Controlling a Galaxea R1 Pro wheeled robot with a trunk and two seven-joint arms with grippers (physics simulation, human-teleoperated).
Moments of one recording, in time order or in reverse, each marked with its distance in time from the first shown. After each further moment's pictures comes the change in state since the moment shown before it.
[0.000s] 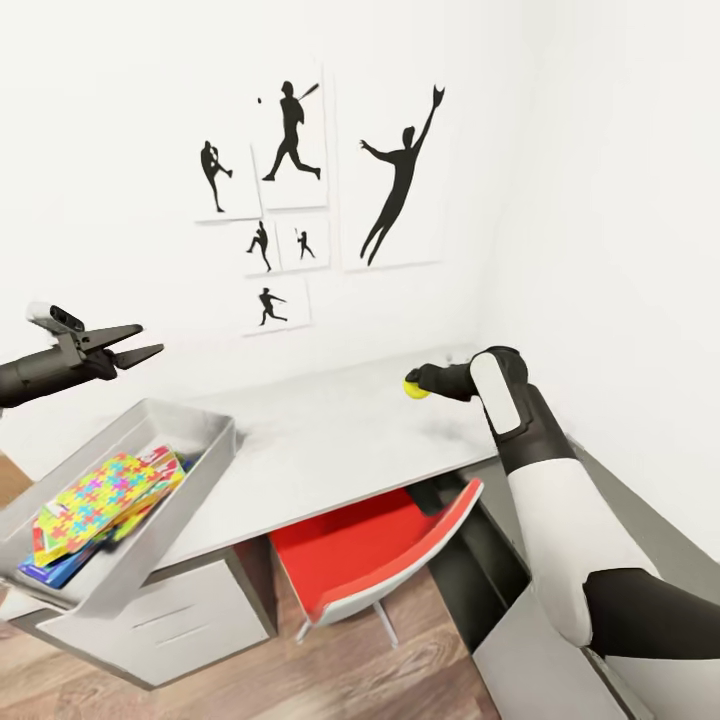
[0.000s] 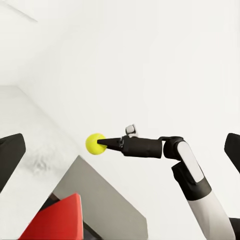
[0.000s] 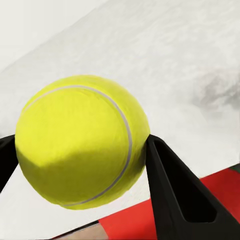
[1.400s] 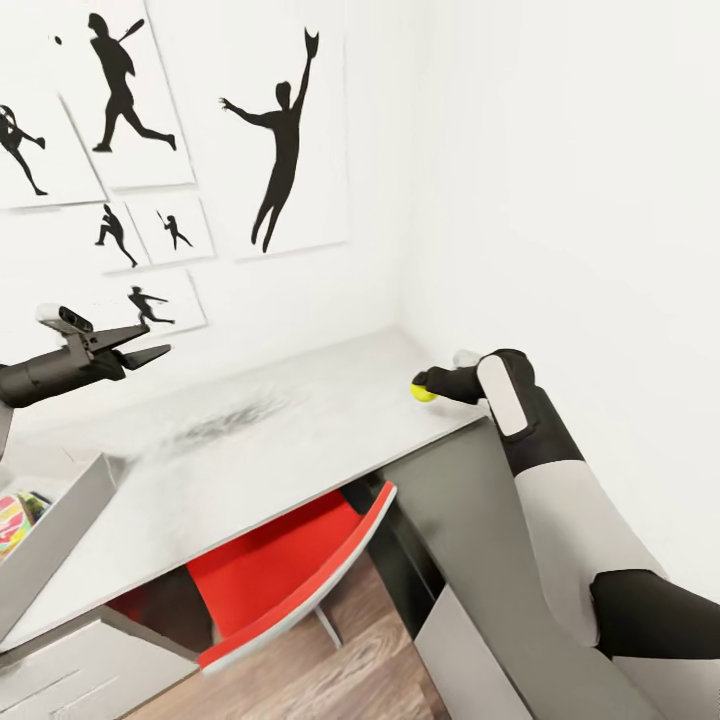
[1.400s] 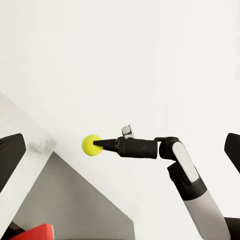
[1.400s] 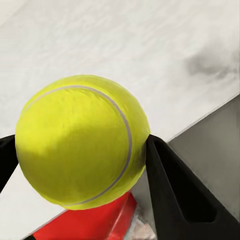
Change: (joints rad) left arm 0.000 -0.022 -0.001 0.000 0.001 0.000 0.001; right arm 0.006 -0.026 -0.001 0.006 -0.001 0.001 0.002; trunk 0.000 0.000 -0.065
